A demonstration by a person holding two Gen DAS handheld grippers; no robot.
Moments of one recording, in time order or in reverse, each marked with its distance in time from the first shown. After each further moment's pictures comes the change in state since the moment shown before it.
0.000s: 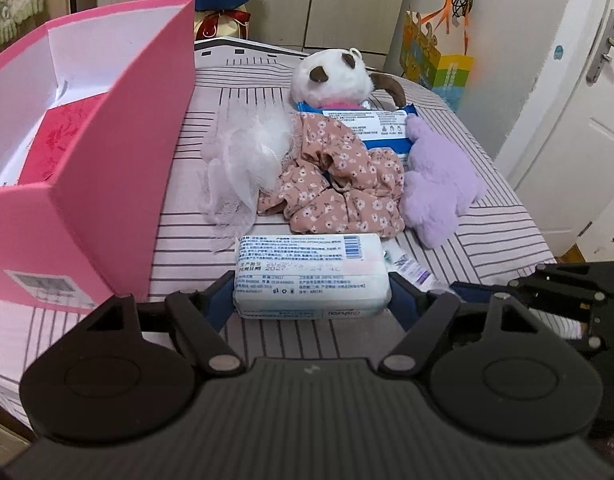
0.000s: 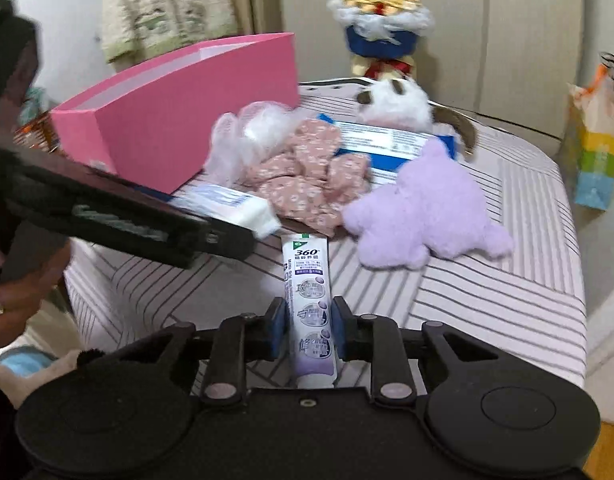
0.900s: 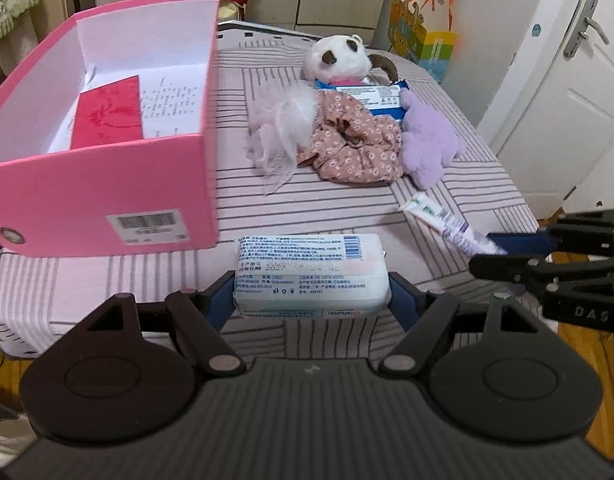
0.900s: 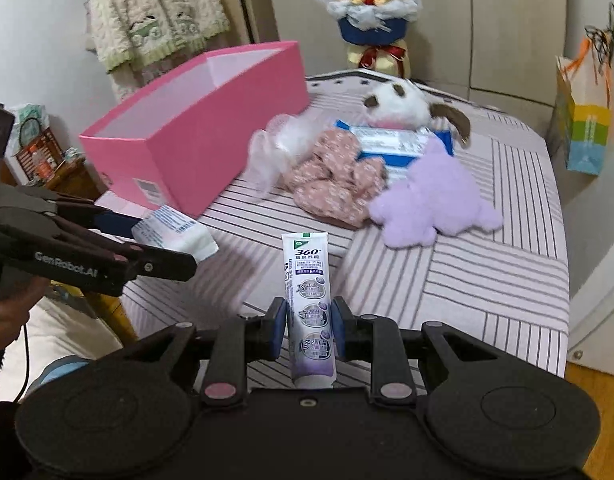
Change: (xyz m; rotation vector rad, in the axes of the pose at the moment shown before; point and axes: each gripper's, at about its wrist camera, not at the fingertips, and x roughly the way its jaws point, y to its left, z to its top) left arm -0.068 0.033 -0.014 0.038 0.106 -0.023; right arm -0.052 0.024 0.017 0.076 0.063 0.043
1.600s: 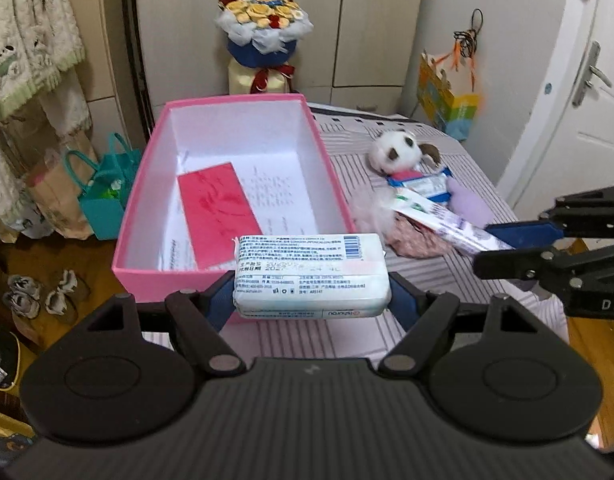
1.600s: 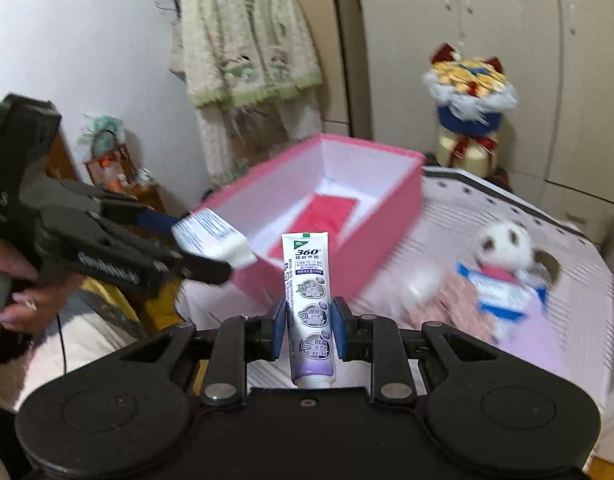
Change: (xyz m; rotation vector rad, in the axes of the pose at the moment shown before) left arm -0.110 0.071 0.039 0.029 -0.153 0.083; right arm -0.034 0.100 0.094 -0.161 -0.134 0.169
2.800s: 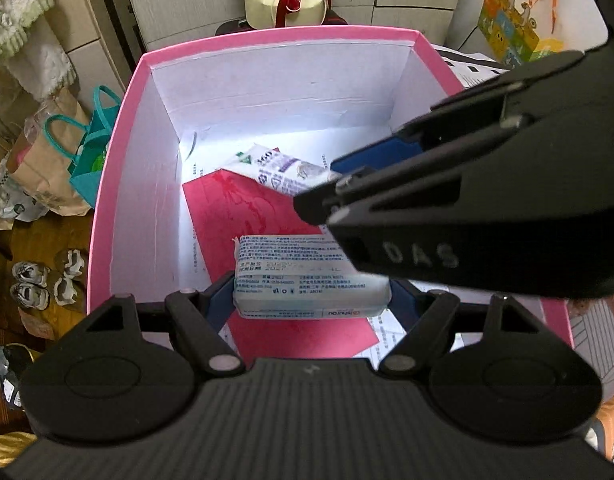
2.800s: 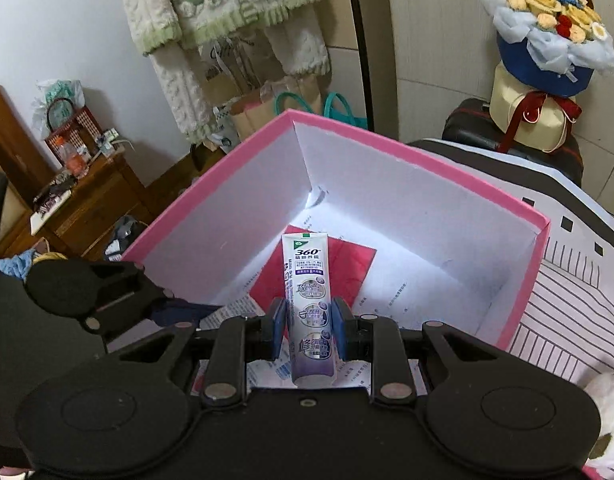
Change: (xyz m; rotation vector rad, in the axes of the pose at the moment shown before) left arm 0.201 0.077 0.090 0.015 0.289 0.043; right arm 0.270 -0.057 0.133 0.040 0.289 0.046
